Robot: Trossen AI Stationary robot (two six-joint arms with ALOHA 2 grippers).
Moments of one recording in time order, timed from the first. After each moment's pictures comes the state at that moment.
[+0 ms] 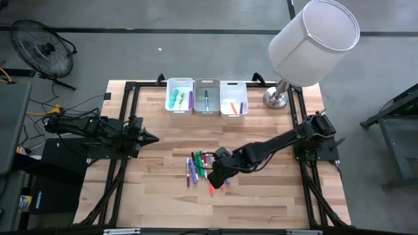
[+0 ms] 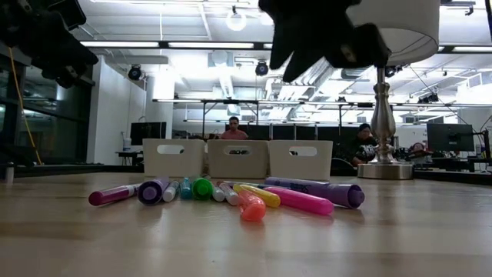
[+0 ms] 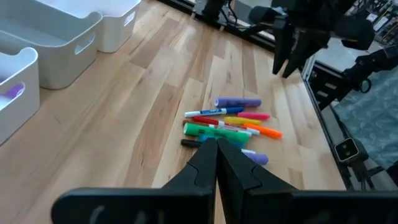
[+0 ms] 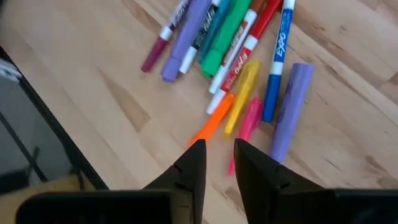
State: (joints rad) left arm -0.22 0.21 0.39 -0.54 -0.20 -0.47; right arm 0.35 1.86 1.49 -0.70 0.07 1.22
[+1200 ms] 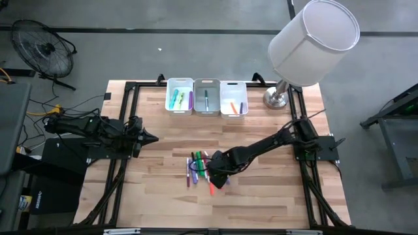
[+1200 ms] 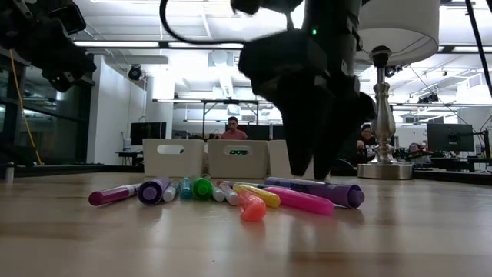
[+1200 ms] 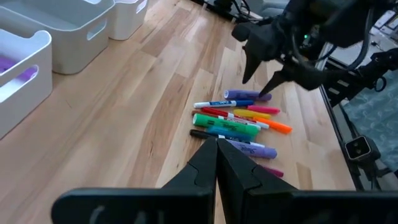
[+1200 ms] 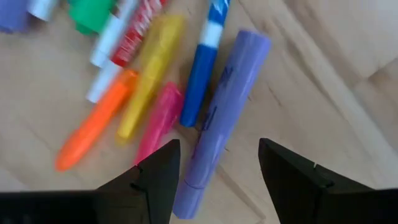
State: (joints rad) left arm -0.22 0.21 0.39 -0.59 -0.22 -0.51; right arm 0.30 2.06 1.49 -0.80 0.00 1.03
